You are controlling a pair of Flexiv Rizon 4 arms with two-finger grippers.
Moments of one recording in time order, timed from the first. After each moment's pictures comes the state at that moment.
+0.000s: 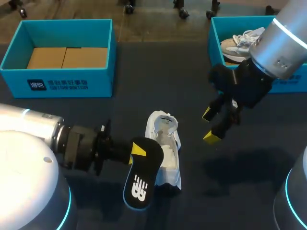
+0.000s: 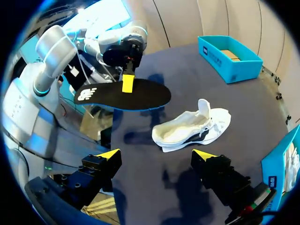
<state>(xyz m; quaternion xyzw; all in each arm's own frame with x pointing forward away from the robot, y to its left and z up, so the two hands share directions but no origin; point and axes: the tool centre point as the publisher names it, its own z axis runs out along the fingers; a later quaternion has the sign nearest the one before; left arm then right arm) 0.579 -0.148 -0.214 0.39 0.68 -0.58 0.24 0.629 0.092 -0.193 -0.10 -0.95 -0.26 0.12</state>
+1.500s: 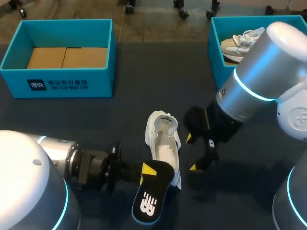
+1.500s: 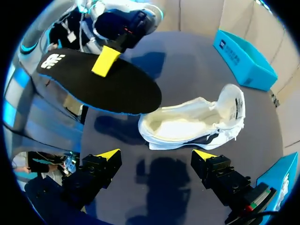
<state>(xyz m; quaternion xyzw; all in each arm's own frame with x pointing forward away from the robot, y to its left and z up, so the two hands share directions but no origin) 0.546 -0.174 -0.254 0.33 0.66 -0.65 0.20 0.621 0.122 -0.297 -0.02 -0.98 -0.21 0.04</state>
